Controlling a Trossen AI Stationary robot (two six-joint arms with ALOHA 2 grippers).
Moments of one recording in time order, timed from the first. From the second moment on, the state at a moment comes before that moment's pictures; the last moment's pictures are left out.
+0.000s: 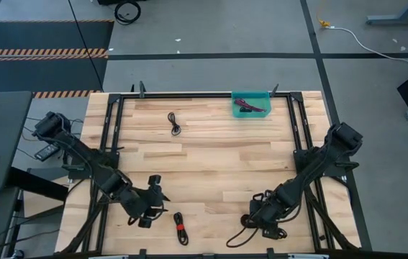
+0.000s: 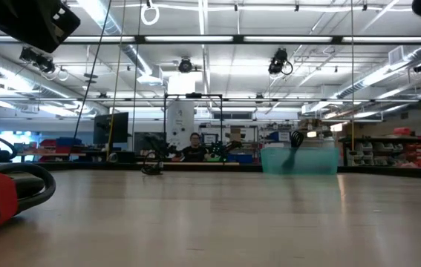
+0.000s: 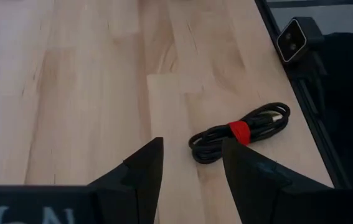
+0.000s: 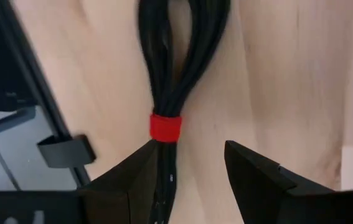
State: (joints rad) left arm -0.73 1.33 0.81 -0.27 -0.39 -0.46; right arm 0.73 1.69 0.98 -0.62 -0.21 1.01
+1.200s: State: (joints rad) left arm -0.73 1.33 0.81 -0.28 -0.40 -0.48; right arm 0.84 1.72 1.05 -0.78 -0.22 1.24
